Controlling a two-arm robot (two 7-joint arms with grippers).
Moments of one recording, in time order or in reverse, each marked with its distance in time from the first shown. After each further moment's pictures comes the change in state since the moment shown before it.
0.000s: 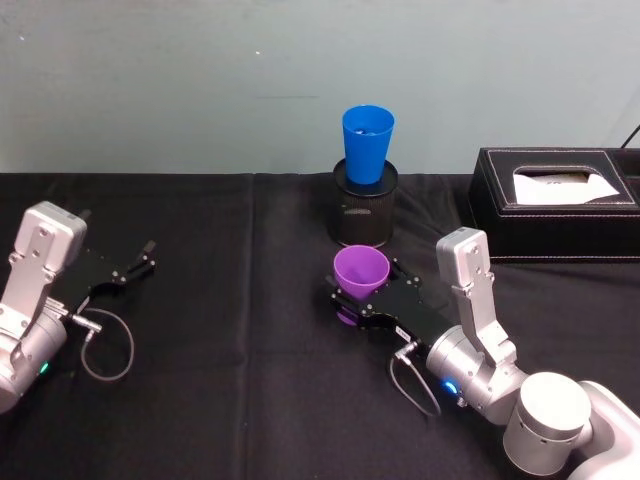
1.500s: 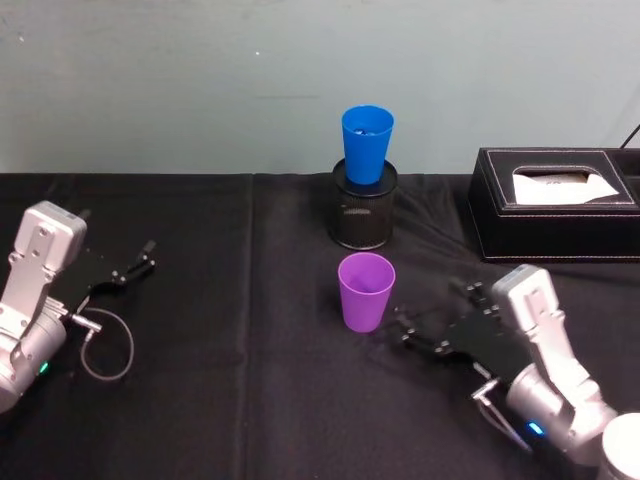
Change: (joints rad) left arm 0.000 0.000 0.000 0.000 0.000 0.000 0.000; right arm -0.151 0.289 -0.049 -0.284 -0.056 0.077 -0.199
